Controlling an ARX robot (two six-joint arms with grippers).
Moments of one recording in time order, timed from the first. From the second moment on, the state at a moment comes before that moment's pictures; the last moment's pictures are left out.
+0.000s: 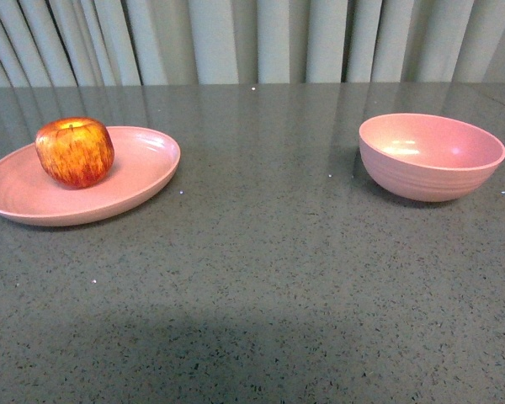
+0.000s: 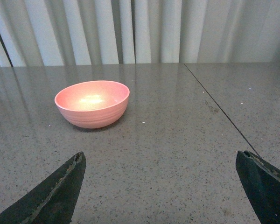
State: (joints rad) left arm 0.00 0.01 0.02 0.00 0.00 -0.01; right arm 0.00 0.00 0.01 0.00 0.00 0.01
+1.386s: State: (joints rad) left arm 0.00 0.01 0.02 0.00 0.00 -0.01; right arm 0.00 0.00 0.01 0.00 0.00 0.01
